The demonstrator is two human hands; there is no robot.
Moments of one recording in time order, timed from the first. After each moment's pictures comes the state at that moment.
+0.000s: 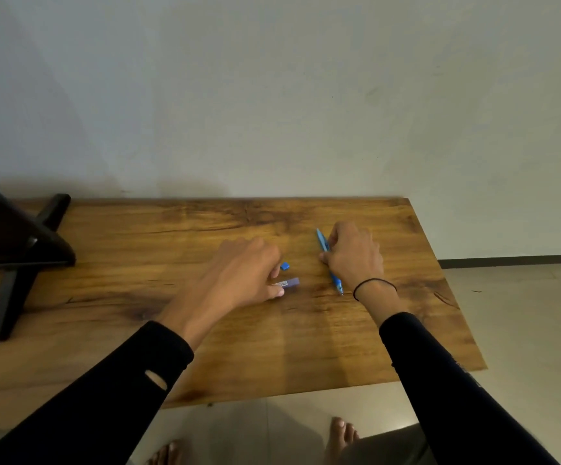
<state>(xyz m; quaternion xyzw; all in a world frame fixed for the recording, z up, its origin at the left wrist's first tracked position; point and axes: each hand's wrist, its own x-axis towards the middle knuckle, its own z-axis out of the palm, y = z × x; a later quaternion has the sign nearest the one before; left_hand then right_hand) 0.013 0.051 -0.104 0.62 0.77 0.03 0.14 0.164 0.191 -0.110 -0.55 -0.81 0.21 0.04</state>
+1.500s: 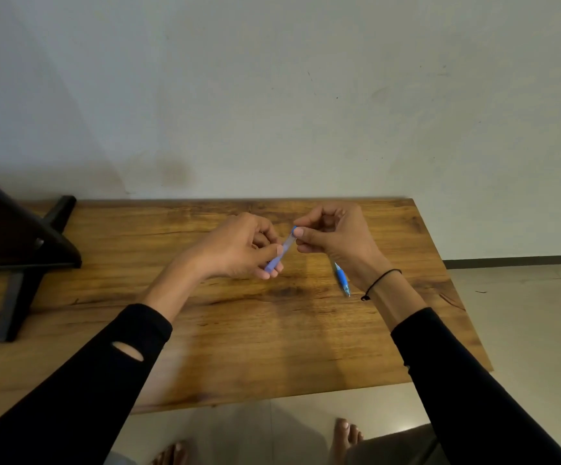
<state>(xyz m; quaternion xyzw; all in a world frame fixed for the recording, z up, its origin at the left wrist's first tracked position) -0.021 0.055 -0.087 0.45 0.70 0.34 0.44 0.152 0.182 -0.081 -0.34 -0.67 0.63 0.21</state>
